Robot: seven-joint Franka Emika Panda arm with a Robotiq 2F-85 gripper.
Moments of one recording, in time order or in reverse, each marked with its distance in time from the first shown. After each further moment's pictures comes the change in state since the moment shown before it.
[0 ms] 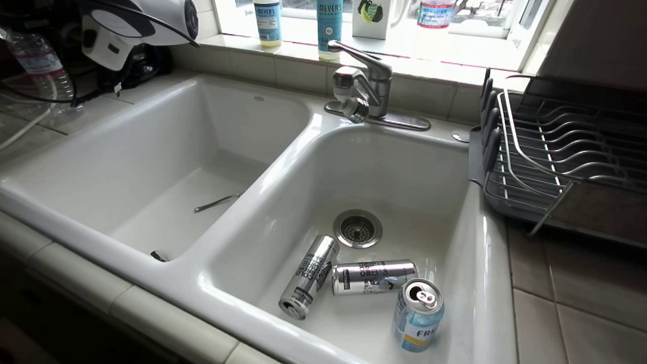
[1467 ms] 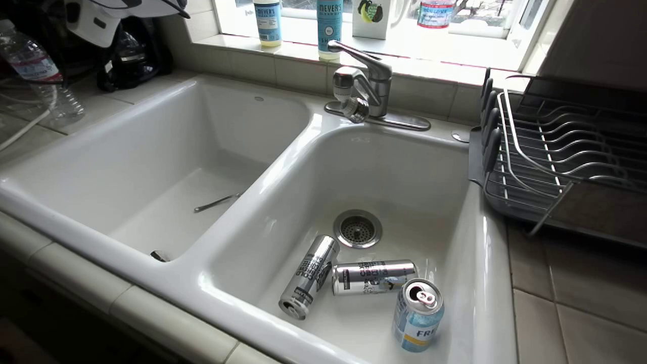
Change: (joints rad) arm 0.007 -0.083 0.000 0.001 -0.032 0.002 -0.003
